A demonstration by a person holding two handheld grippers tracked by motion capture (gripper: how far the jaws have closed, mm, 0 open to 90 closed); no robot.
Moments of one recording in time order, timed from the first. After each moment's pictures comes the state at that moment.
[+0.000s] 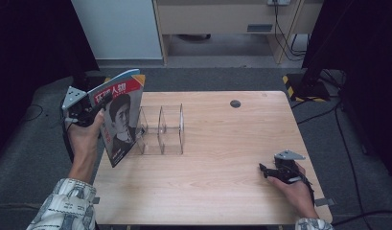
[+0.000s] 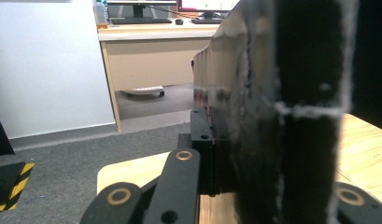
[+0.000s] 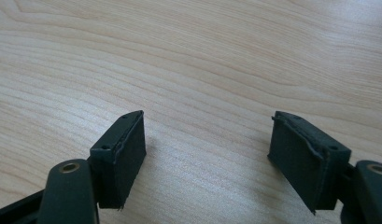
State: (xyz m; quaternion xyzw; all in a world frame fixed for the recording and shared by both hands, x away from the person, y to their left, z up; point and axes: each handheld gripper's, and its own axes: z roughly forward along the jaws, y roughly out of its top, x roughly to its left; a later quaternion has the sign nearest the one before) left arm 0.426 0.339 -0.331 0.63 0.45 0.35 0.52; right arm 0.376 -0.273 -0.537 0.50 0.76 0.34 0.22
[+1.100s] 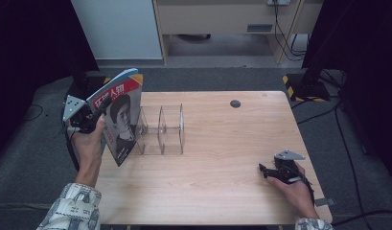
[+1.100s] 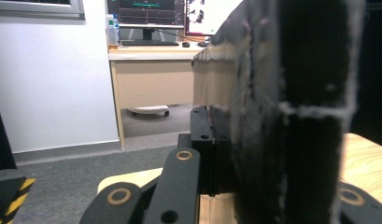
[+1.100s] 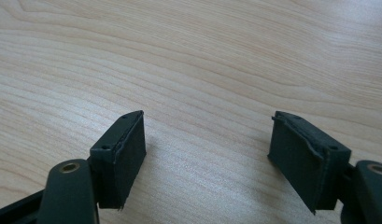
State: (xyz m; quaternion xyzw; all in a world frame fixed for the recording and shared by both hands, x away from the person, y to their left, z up) left arm 0.416 0.338 -0.354 0.59 0.44 0.38 0.56; right arm 0.376 -0.272 -0.538 0.49 0.77 0.35 0.22
